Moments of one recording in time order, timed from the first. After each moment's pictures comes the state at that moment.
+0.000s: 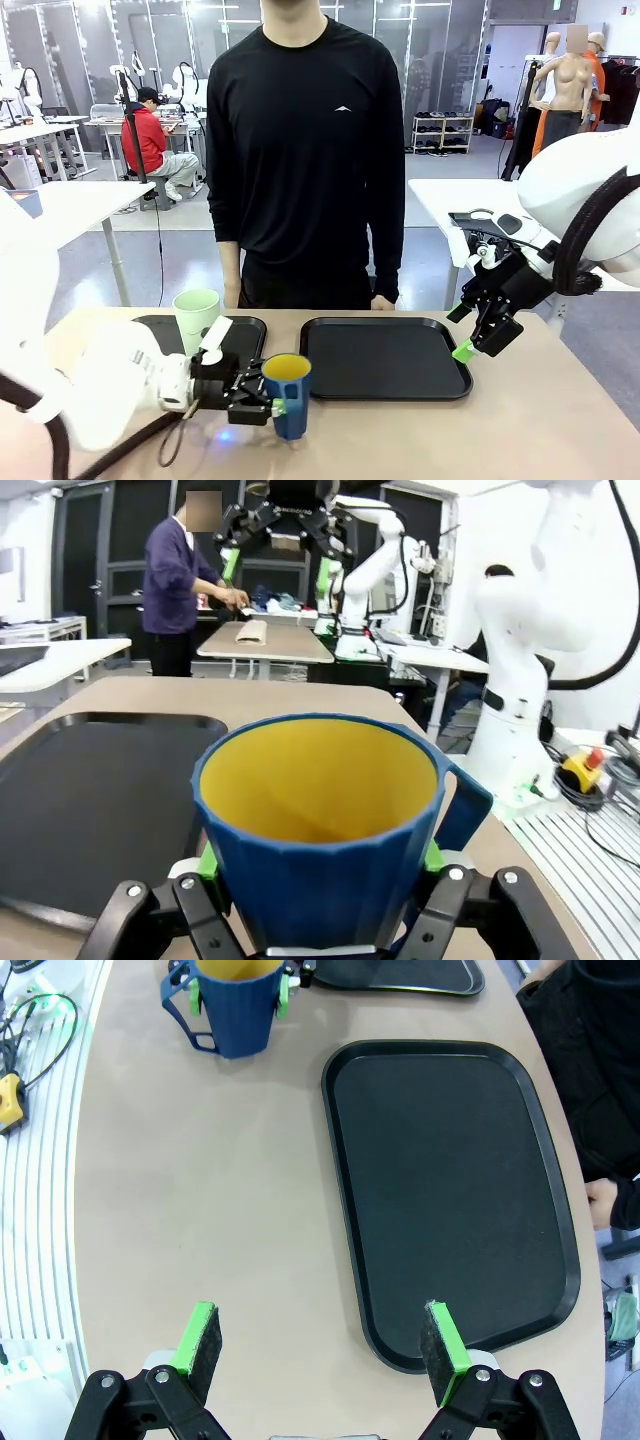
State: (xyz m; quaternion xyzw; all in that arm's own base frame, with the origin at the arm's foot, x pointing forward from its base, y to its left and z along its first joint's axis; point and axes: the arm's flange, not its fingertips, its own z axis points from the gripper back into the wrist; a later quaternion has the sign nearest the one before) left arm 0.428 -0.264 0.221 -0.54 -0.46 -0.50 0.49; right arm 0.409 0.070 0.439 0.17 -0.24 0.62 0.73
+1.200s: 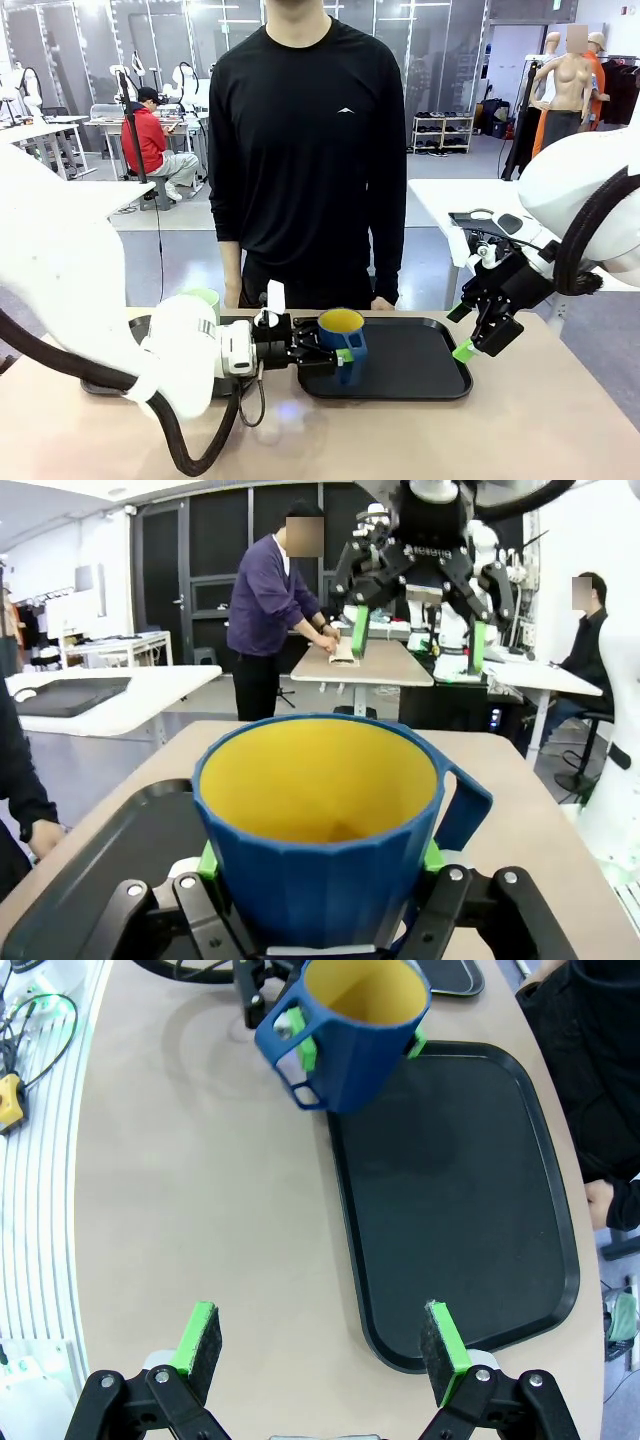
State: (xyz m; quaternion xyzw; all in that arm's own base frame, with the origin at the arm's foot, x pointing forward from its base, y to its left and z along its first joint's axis) left arm 0.474 -0.347 0.267 -0.47 -0.54 -0.47 0.52; right arm 0.409 0.070 0.439 0.17 -0.24 0.62 0.73
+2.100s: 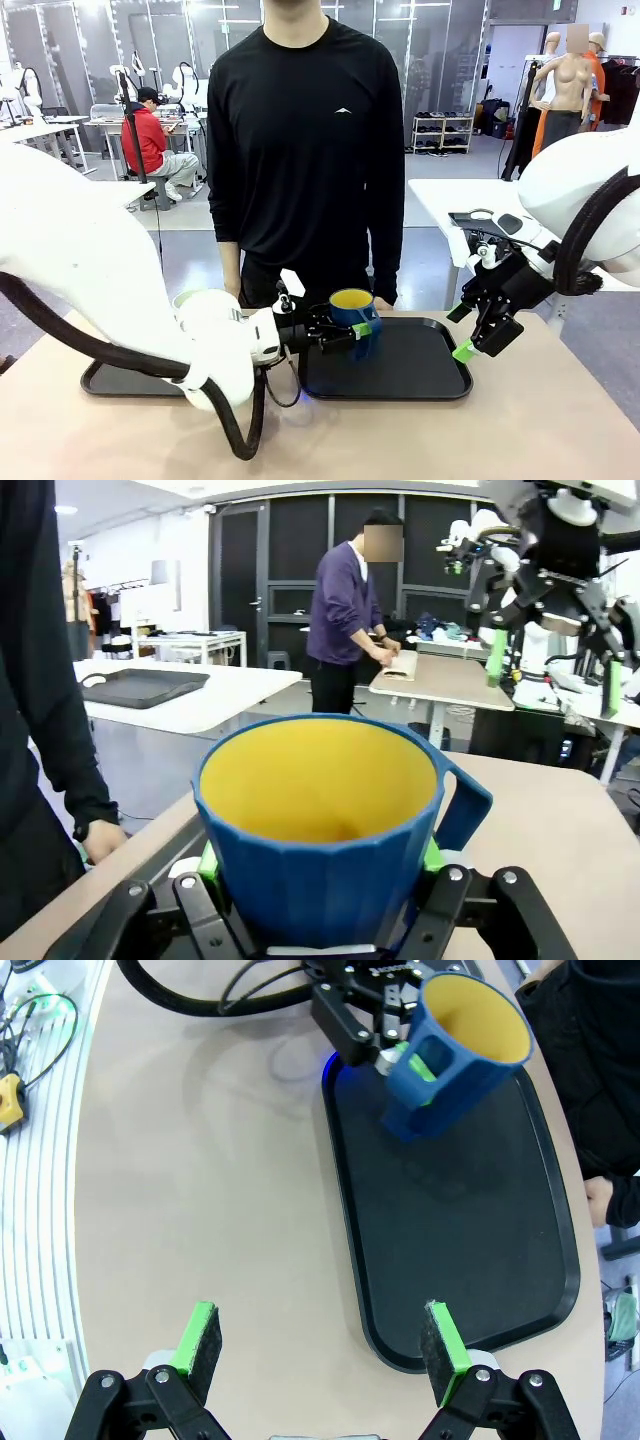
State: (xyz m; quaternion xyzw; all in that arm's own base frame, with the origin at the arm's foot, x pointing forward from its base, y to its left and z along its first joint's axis) left arm 0.512 -0.383 0.263 -0.42 -0.59 -0.40 0.57; right arm 0.408 0.070 0.439 0.17 -0.24 0.62 0.73
